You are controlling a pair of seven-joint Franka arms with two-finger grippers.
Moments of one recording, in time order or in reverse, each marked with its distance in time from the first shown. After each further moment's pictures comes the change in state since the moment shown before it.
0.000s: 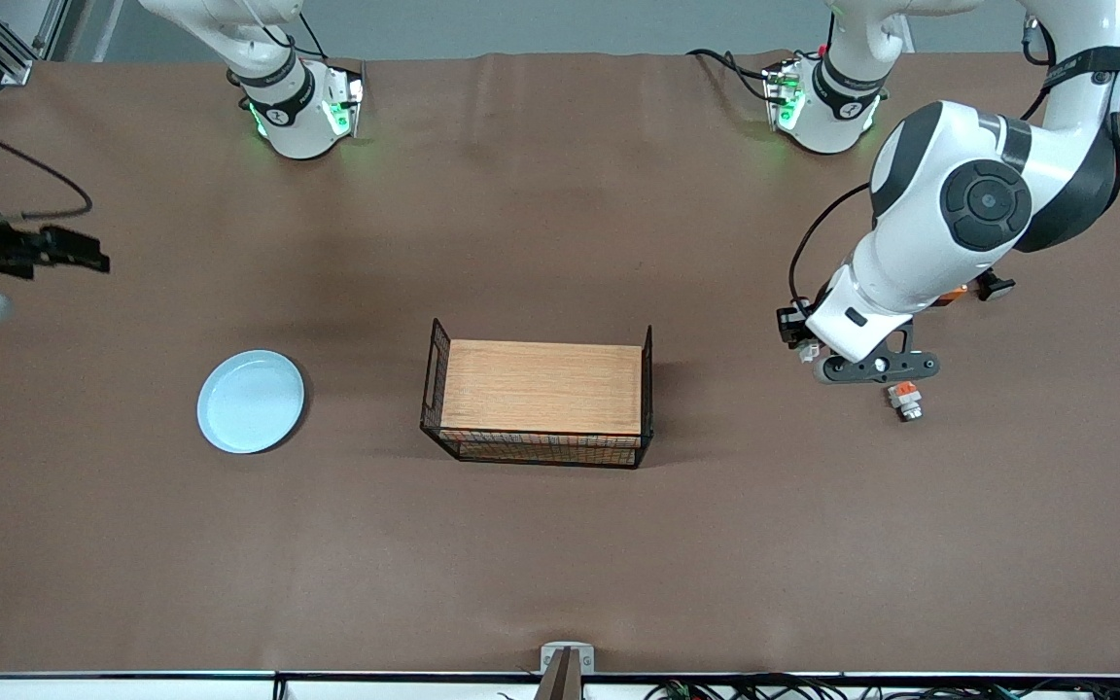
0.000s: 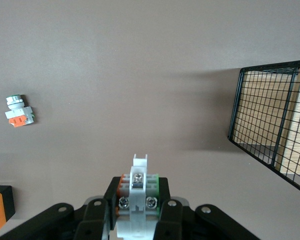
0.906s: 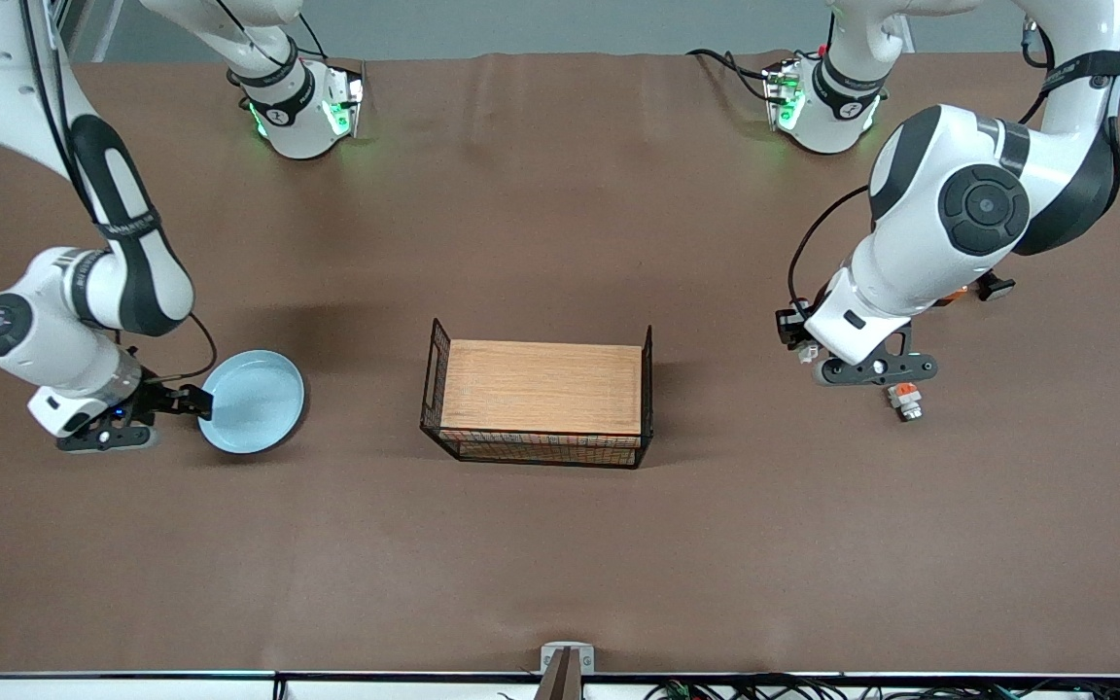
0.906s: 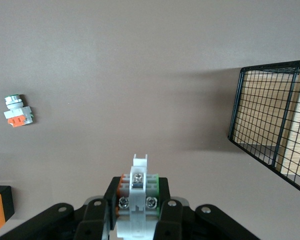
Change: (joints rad) left arm 0.000 0.006 0.000 0.004 0.000 -0.001 0.000; right arm -0.025 0.360 -0.005 -0.366 0.005 1.014 -0.019
